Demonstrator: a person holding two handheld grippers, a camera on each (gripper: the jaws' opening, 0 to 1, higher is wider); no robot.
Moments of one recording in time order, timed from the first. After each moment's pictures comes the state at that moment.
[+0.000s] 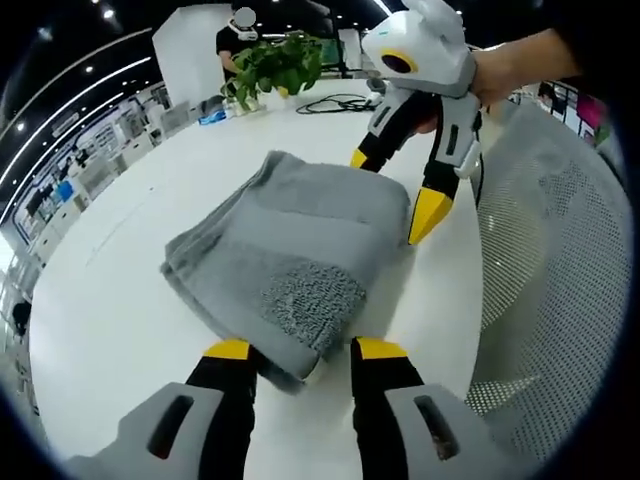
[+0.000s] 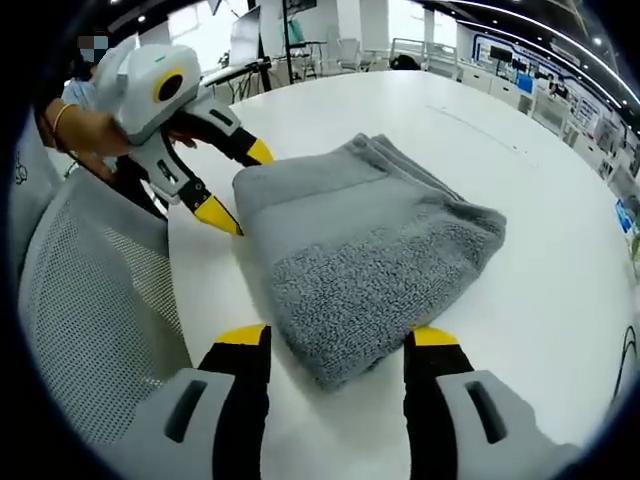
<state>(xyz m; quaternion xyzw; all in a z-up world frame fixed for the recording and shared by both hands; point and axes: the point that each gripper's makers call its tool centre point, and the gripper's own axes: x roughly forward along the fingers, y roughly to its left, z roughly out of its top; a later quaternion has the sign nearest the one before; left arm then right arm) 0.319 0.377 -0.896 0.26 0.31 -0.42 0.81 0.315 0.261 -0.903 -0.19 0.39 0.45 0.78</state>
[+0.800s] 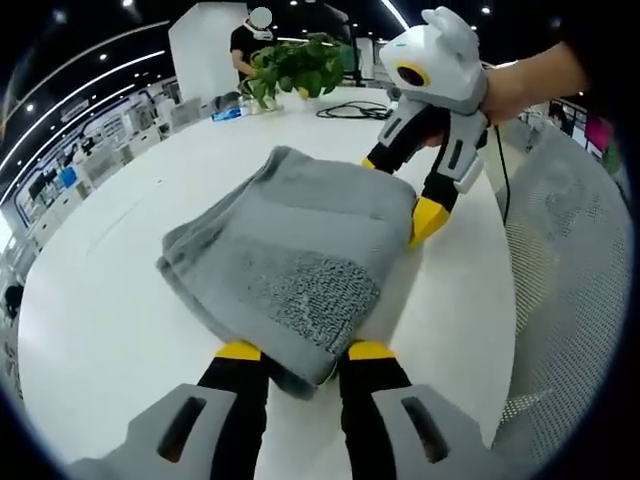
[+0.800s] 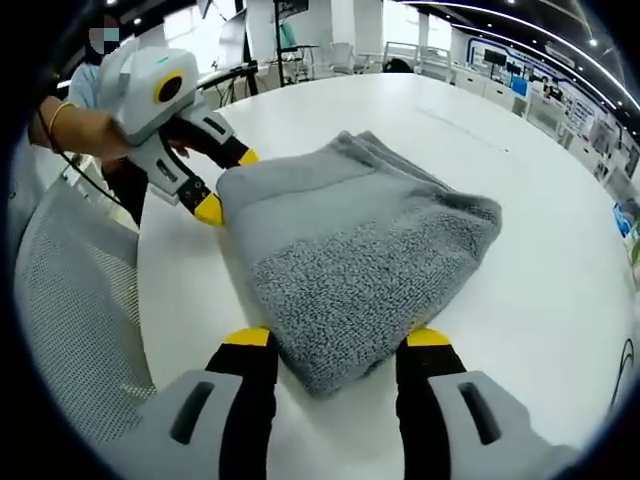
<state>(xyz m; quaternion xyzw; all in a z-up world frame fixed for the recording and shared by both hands) 0.369 0.376 -0.905 0.22 0.32 -0.42 0.82 0.368 0.261 -0.913 -0.19 0.38 0.44 0.79</state>
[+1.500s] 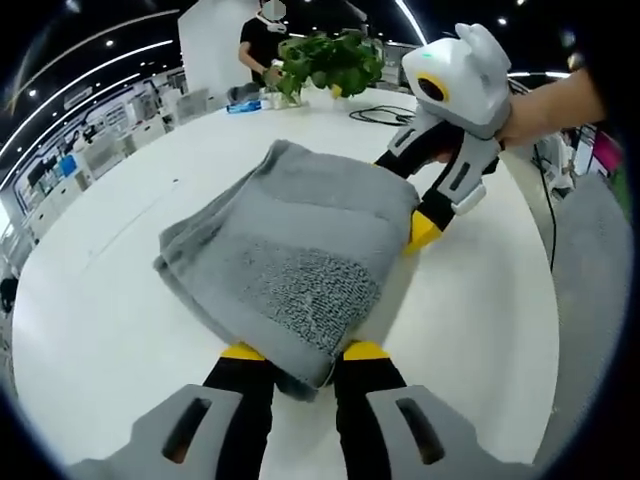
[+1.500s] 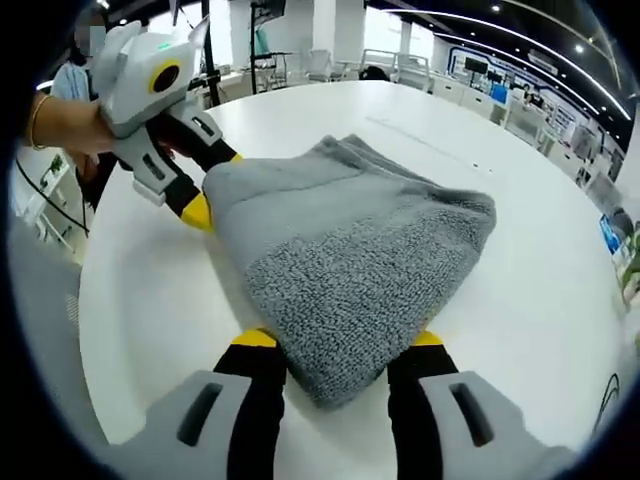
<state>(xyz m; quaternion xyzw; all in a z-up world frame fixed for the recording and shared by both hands) 0.469 0.372 -0.908 0.21 0.33 -0.41 0.82 0.477 0.263 -0.917 -0.20 0.36 0.41 0.81</state>
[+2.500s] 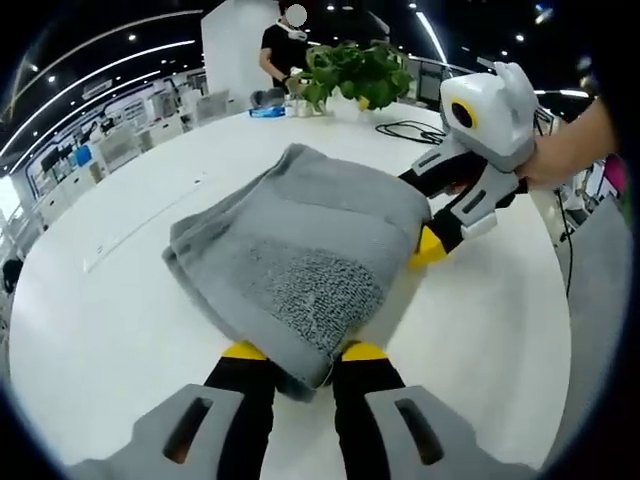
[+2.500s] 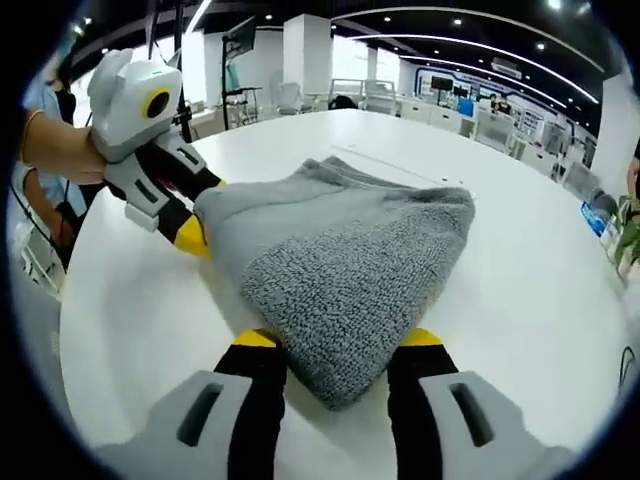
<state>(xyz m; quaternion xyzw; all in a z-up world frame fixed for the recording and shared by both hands) 0.489 0.373 -0.909 0.20 0.33 -0.38 0.84 0.498 0.268 -0.918 -0.14 0.31 0.36 0.87</state>
